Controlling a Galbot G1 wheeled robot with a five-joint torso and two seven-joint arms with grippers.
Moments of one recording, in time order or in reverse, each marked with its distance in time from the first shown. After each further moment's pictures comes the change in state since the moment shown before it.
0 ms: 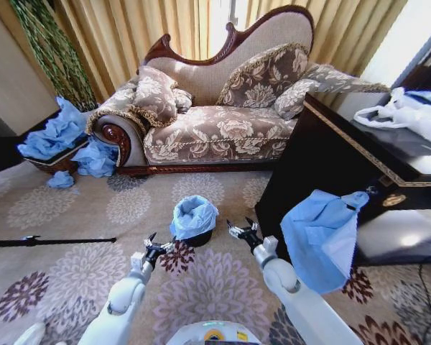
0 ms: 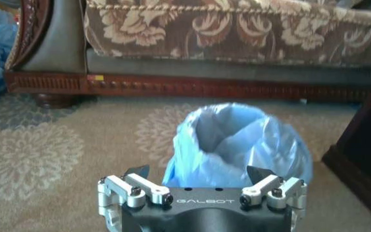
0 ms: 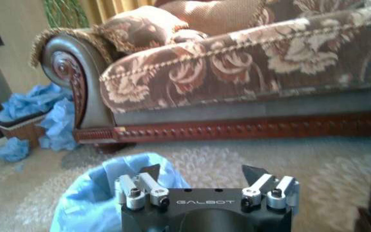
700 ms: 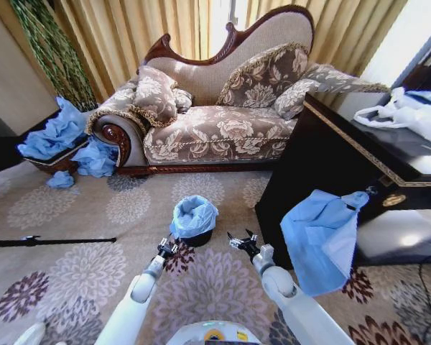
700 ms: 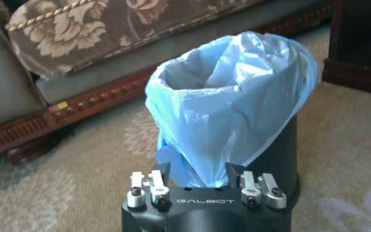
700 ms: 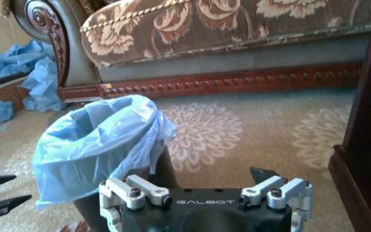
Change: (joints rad) left arm -0.162 -0.030 0.092 0.464 0.475 -0.383 0.122; right arm -0.091 0.015 0.029 -0.109 -0.036 0.013 -0.042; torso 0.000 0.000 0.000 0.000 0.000
